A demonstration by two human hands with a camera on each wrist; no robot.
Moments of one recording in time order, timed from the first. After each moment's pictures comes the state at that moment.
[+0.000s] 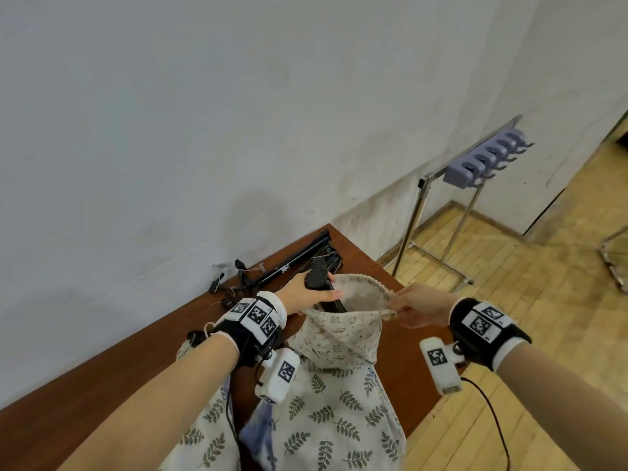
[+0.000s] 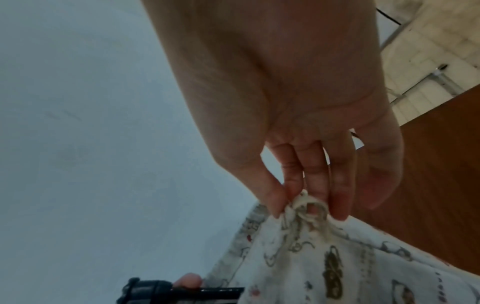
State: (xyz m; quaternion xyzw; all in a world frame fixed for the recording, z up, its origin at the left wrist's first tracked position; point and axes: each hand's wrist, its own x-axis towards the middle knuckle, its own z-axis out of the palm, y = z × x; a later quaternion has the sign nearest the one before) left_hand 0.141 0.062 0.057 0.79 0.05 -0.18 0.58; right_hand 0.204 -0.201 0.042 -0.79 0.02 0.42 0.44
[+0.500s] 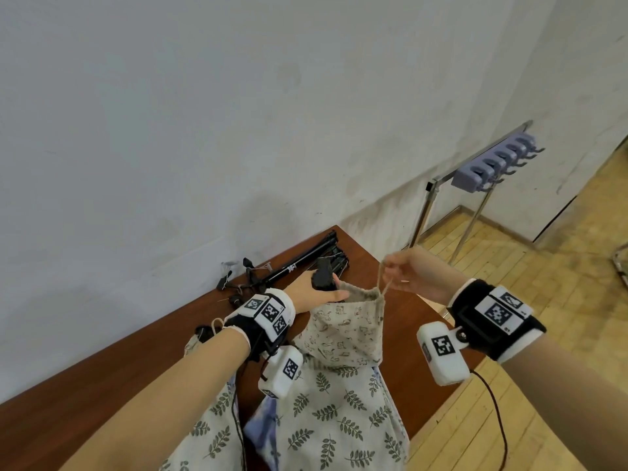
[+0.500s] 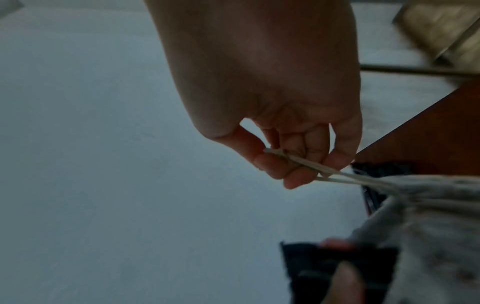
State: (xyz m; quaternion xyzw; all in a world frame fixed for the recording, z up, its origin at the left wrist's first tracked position) left_hand 0.134 0.061 0.064 0.84 0.03 -0.17 0.52; right_hand 0.187 -0.162 0.125 -0.68 -0.04 0.37 0.63
